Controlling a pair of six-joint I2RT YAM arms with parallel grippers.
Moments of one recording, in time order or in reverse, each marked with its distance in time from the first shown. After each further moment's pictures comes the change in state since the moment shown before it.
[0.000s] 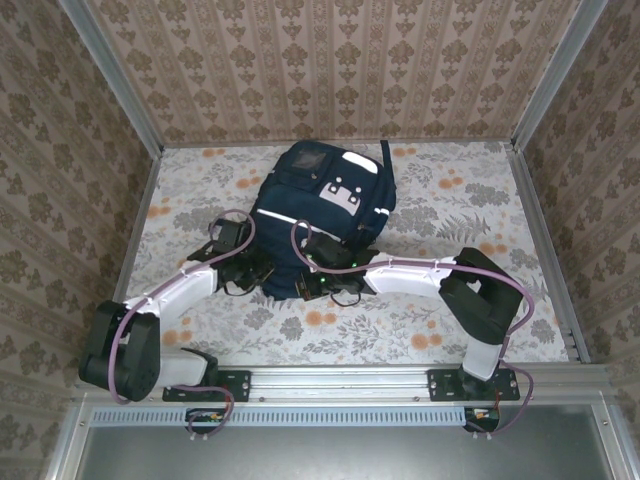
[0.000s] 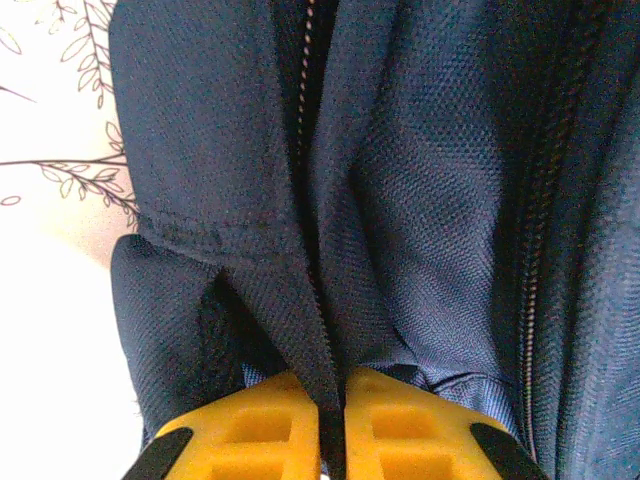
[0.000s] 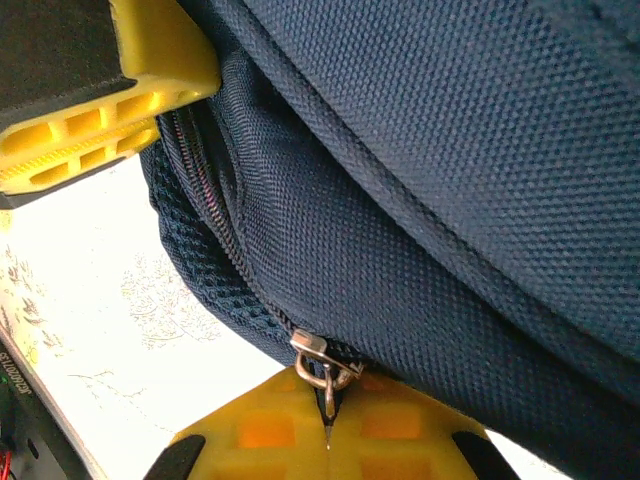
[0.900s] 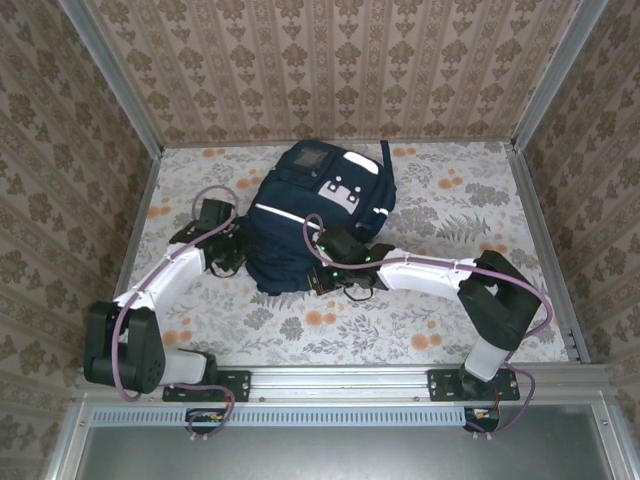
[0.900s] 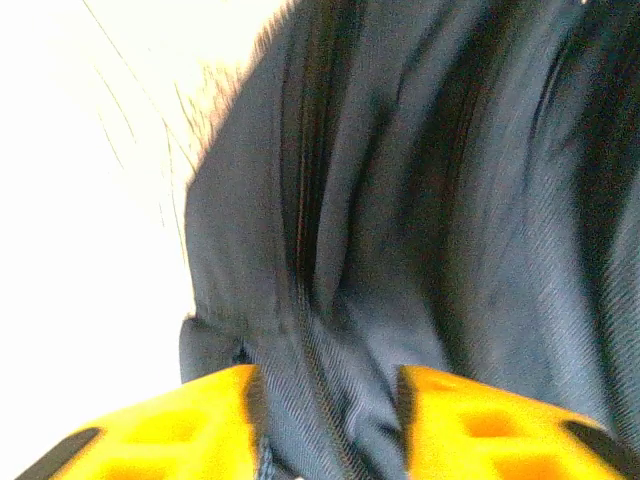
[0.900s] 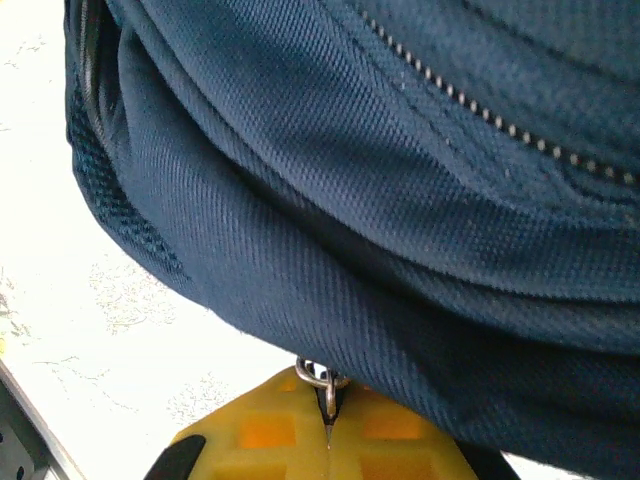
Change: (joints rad) left arm 0.144 0.022 0.188 -0.172 -0.029 0.197; right arm -0.055 -0.084 -0.030 -0.068 0.011 -0.077
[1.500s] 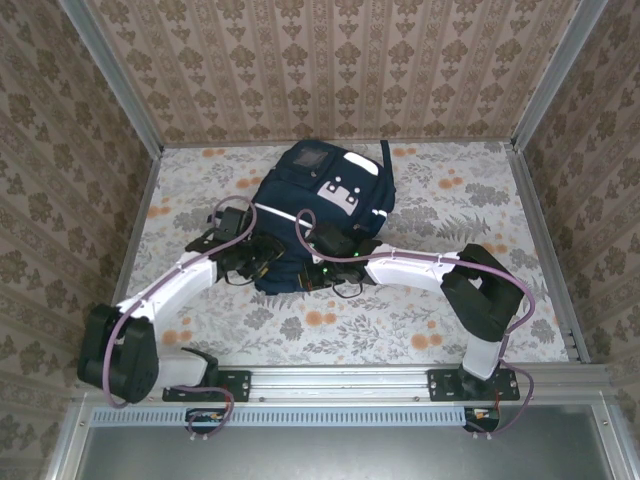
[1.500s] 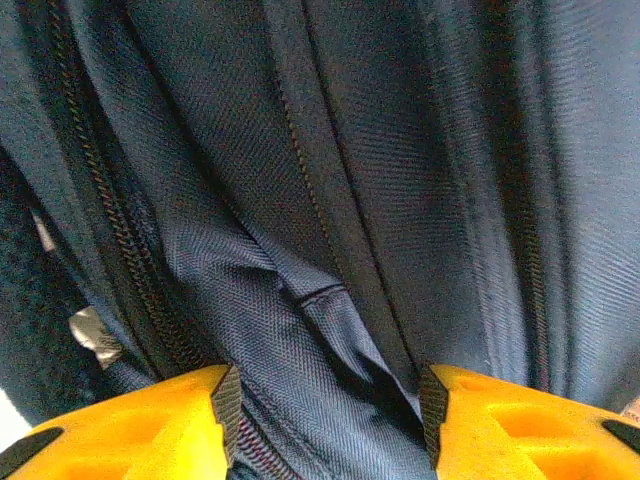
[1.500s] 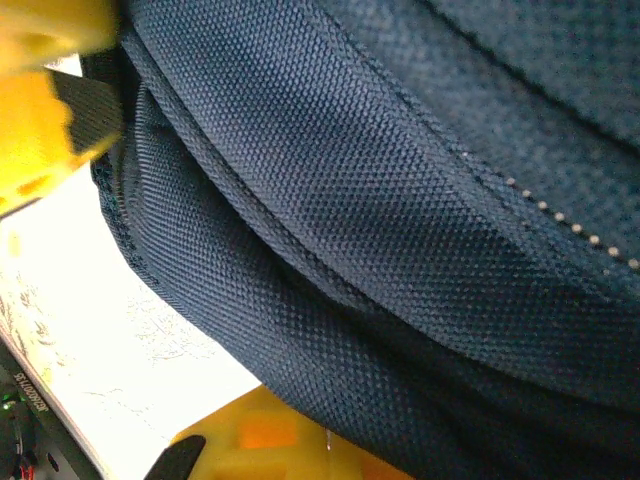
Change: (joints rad) left arm -0.187 -0.006 -0.056 0.079 0.049 -0.208; right arm 0.014 0.093 0.087 0.000 -0.046 0.097
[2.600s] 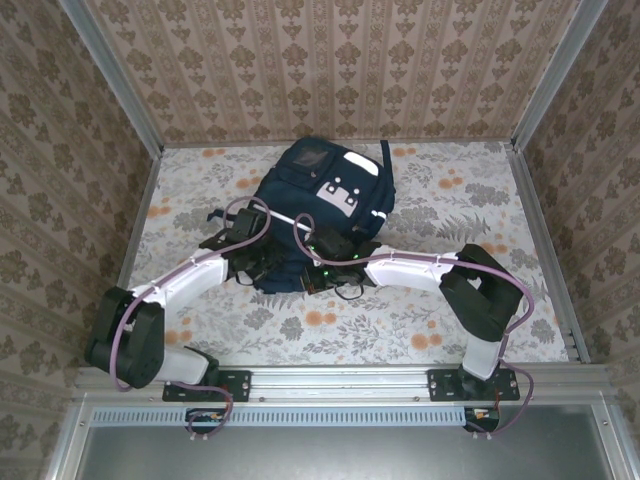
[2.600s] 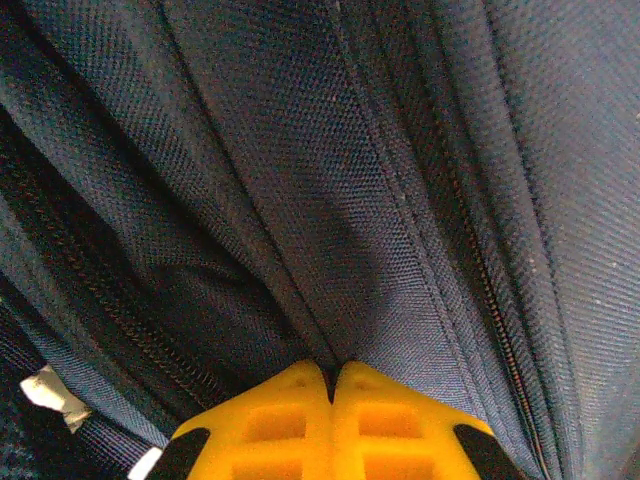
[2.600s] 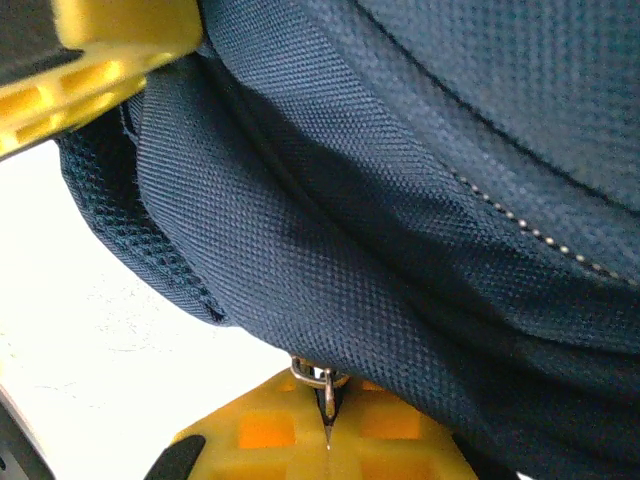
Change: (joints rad) left arm -0.046 0.056 -0.005 0.072 -0.106 0.059; right arm -0.002 0.003 -0.015 -0.008 0.037 -0.074
